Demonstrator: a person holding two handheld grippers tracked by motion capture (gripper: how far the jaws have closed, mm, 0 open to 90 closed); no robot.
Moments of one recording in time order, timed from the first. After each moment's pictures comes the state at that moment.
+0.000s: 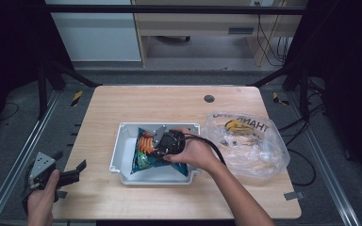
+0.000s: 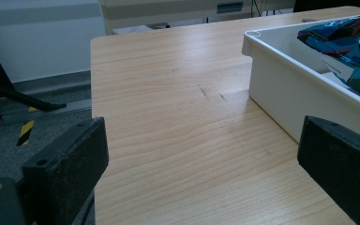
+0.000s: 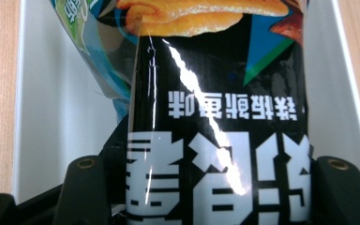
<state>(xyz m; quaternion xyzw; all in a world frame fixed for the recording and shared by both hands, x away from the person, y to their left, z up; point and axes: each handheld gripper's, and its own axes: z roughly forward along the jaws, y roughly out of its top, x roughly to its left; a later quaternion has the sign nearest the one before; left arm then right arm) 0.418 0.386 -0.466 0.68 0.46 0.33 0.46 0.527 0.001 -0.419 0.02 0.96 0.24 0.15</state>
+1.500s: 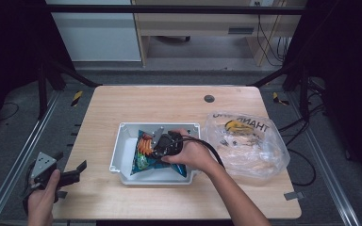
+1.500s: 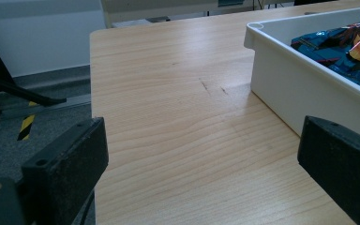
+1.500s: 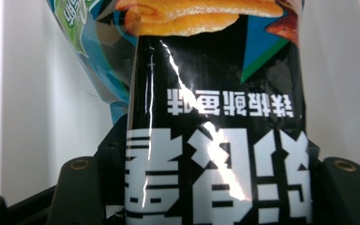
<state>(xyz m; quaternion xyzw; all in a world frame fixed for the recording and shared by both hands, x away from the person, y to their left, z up) 0.419 0.386 -0.468 0.69 0.46 0.32 0.46 0.531 0.007 -0.432 0.03 0.96 0.23 0.15</state>
